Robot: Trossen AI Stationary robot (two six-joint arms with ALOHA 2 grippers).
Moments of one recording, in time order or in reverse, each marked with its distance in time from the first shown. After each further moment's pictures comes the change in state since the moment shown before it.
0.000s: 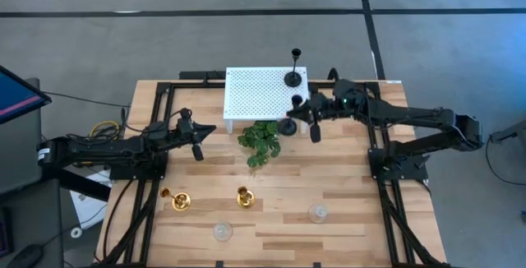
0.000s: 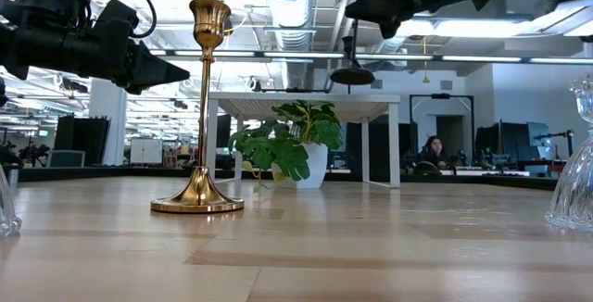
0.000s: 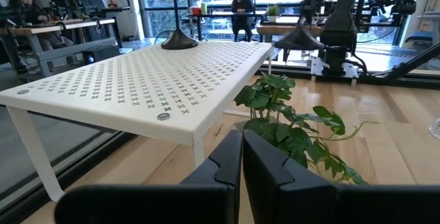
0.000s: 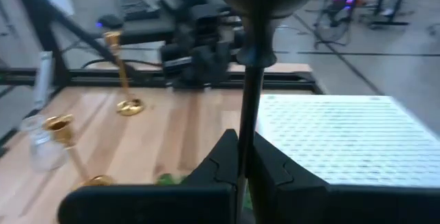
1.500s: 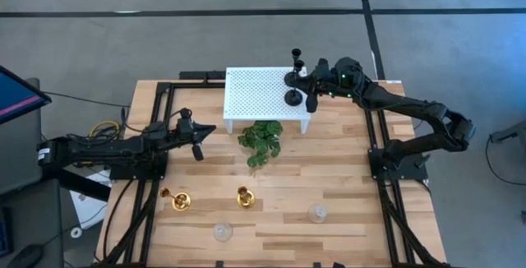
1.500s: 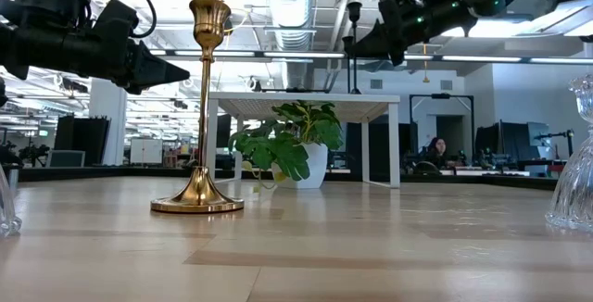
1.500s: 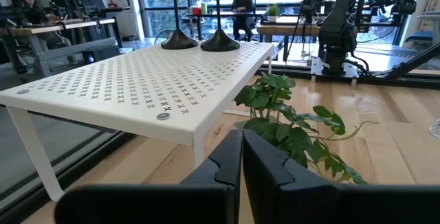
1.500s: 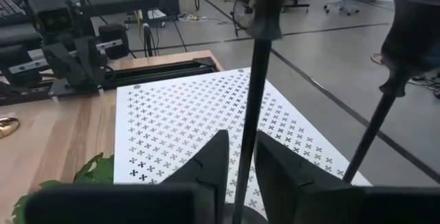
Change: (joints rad) left arm 0.000 0.000 0.000 0.000 0.000 0.000; right arm -0.305 0.111 0.024 0.068 -0.004 0.007
